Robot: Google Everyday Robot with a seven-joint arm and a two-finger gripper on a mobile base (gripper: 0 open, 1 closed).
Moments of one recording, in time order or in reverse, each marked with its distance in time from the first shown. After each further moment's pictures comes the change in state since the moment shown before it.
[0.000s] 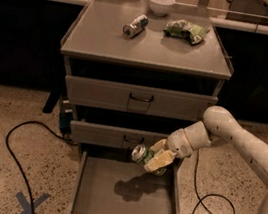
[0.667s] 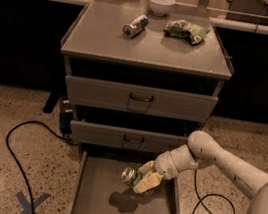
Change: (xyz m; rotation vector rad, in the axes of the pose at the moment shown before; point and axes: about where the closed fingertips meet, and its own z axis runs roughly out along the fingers) arm 0.058 0.001 0.082 -0.058 -0.015 -0.002
